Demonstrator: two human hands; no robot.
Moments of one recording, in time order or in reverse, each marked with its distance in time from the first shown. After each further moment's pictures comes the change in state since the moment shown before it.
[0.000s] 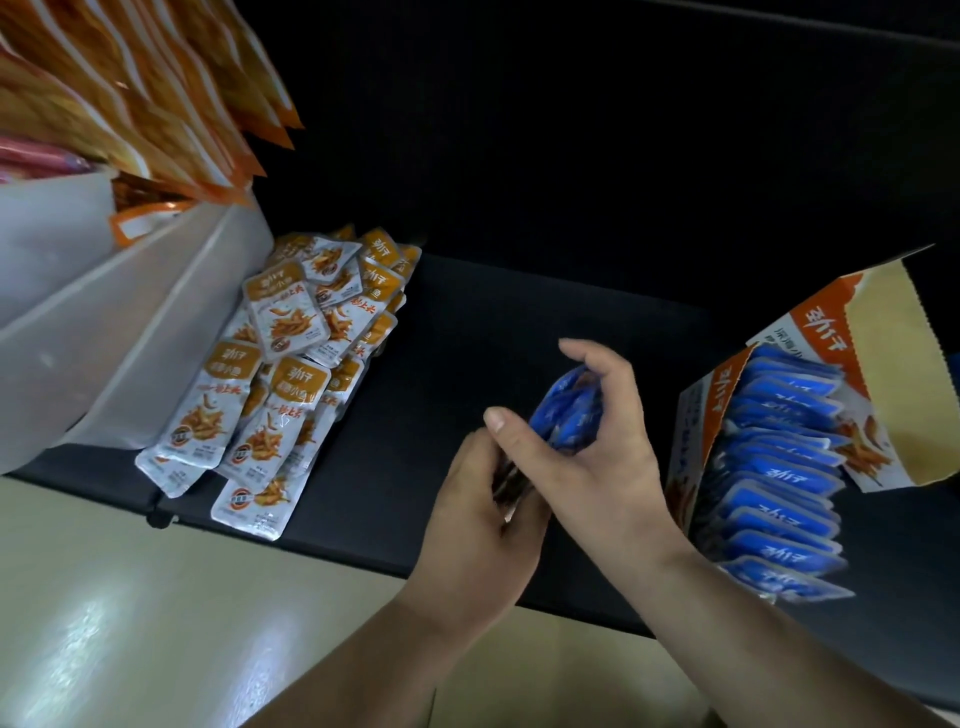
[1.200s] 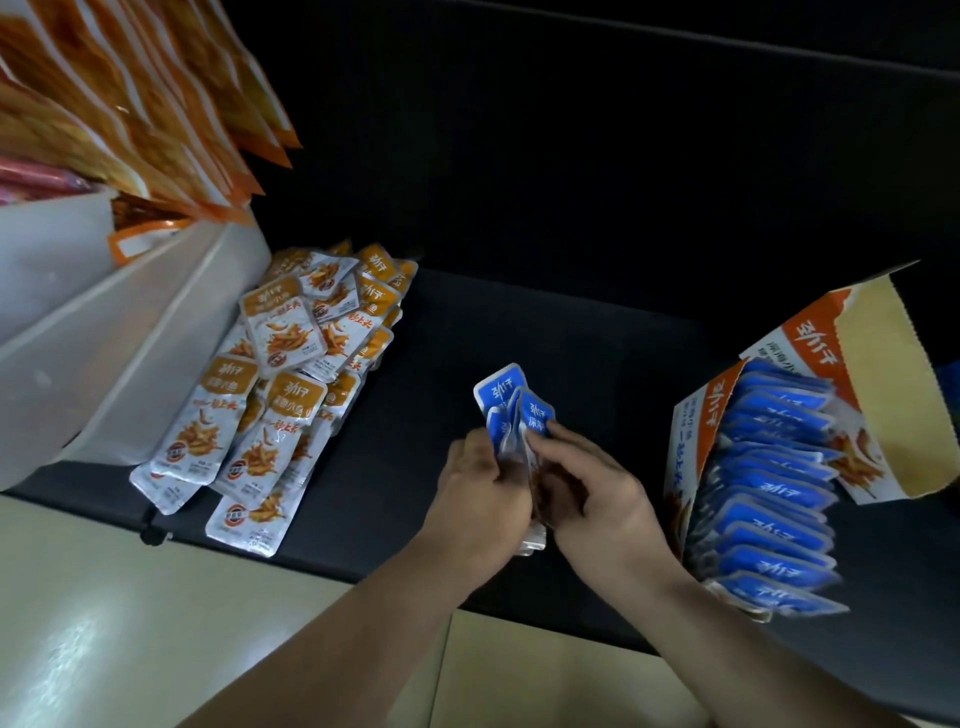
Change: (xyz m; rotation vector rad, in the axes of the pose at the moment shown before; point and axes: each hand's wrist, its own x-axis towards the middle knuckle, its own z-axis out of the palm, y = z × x) left_hand 0.040 -0.003 0.003 0.180 0.002 -0.429; right_hand -0.002 0.066 -0.009 -0.128 -0.152 0.015
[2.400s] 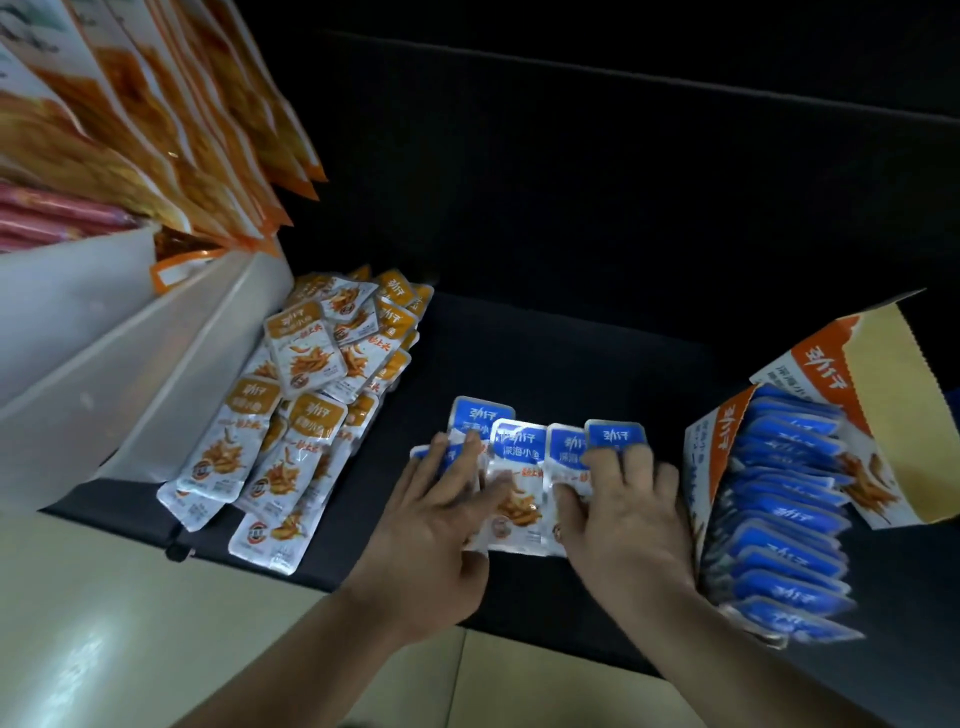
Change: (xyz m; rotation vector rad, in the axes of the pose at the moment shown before) left_hand -0.003 -0.062 -0.062 0.787 -0.054 0.614; right_hand 0.007 -0.011 0.000 -0.991 0.025 0.179
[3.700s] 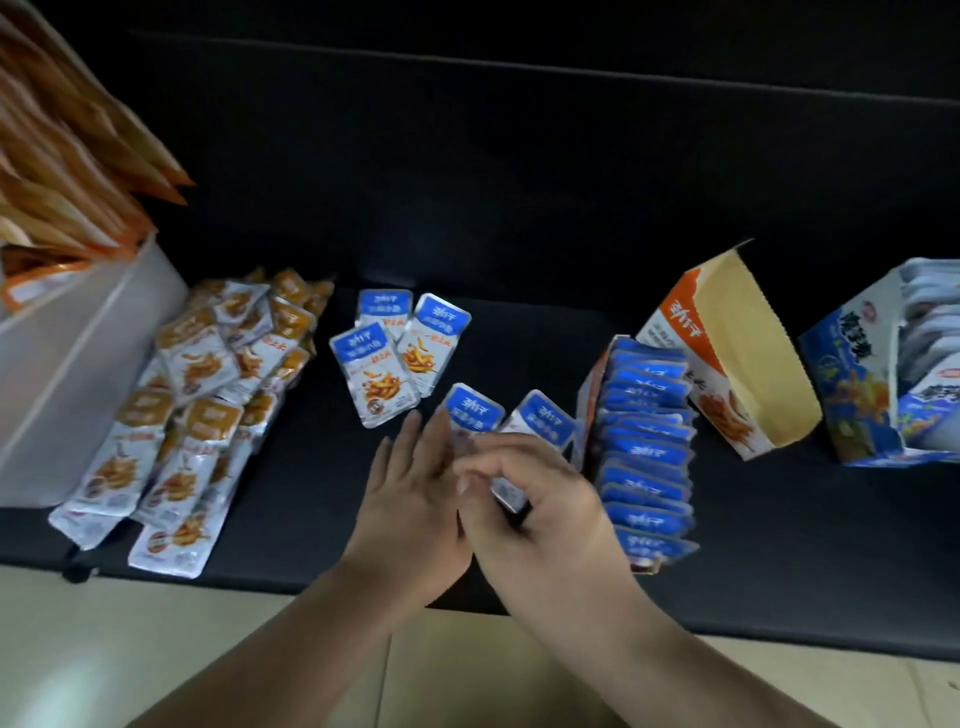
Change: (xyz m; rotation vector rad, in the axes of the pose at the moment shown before) left_hand 0.038 0.071 0.033 0.316 -0.070 -0.041; right_hand -0.063 0.012 -0.070 1.016 0.145 -0.166
